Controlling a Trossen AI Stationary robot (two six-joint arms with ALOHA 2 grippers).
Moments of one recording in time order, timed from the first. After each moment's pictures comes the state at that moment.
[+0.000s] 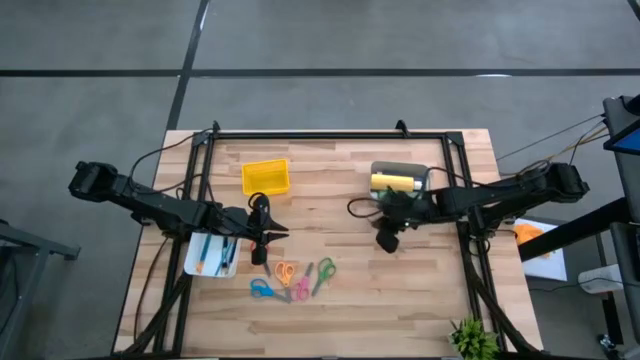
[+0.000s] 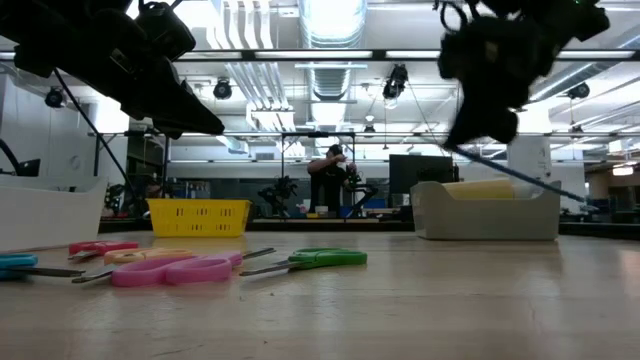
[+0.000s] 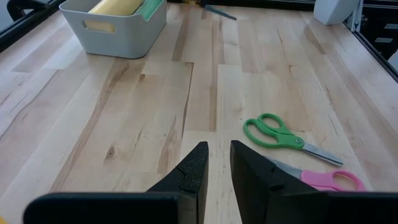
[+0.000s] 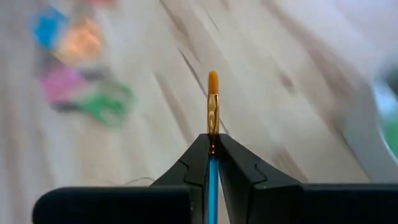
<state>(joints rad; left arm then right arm) -0.20 1.12 0.40 0.20 -0.20 -0.16 0.10 1.21 0.70 -0.38 0.13 0.65</state>
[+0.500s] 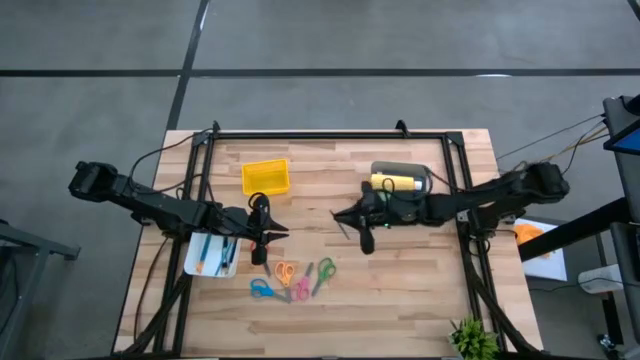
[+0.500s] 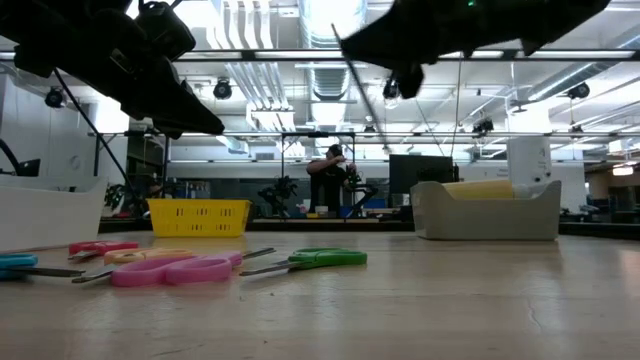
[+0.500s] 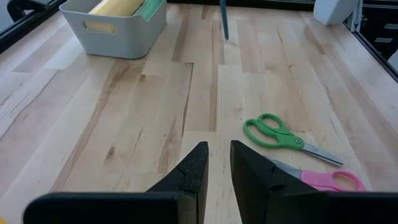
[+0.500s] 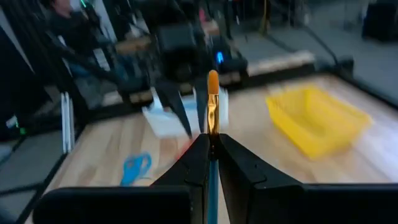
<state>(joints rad) -0.20 1.12 0.40 0.20 -0.20 -0.16 0.10 1.39 0.70 0.49 0.13 0.27</state>
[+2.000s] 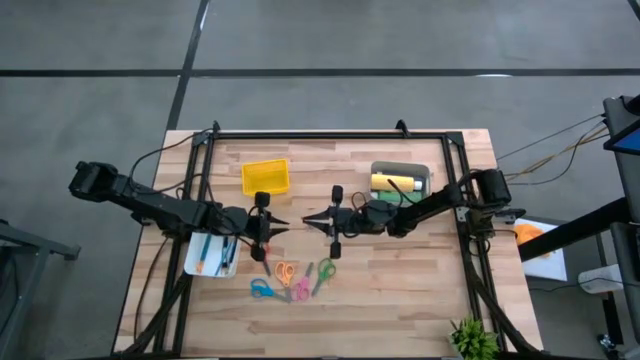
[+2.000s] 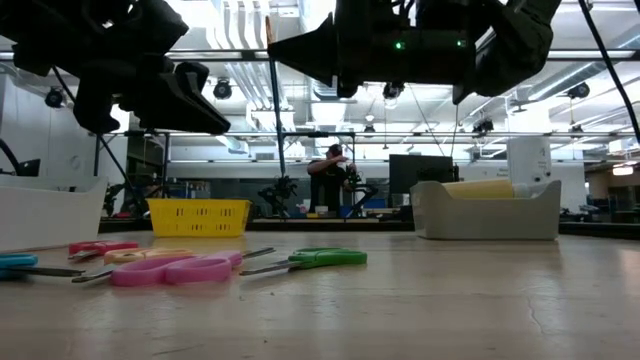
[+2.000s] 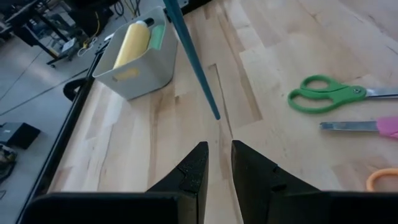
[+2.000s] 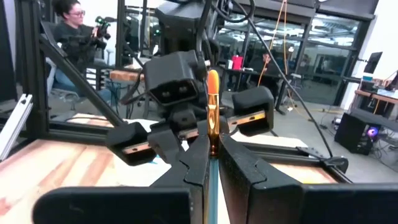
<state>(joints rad) -0.20 1.12 0.41 0.21 -0.30 0.34 0.10 1.86 0.86 1.10 0.13 -0.12</state>
